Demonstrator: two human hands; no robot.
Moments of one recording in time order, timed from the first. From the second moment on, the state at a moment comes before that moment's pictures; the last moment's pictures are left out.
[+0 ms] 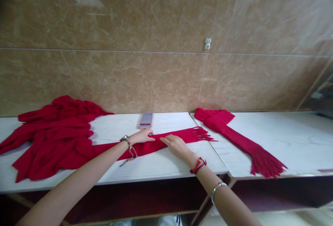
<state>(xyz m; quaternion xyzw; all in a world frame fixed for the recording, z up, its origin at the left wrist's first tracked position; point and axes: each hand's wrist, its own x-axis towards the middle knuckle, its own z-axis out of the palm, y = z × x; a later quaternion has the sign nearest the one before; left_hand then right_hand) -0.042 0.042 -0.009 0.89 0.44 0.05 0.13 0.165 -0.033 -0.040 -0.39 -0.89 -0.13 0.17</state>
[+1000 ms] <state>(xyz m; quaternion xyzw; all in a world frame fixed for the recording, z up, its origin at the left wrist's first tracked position) -0.069 -0.006 -0.025 0.96 0.28 0.06 0.07 0.219 -0.035 -0.056 -0.52 -0.83 -0.06 0.22</state>
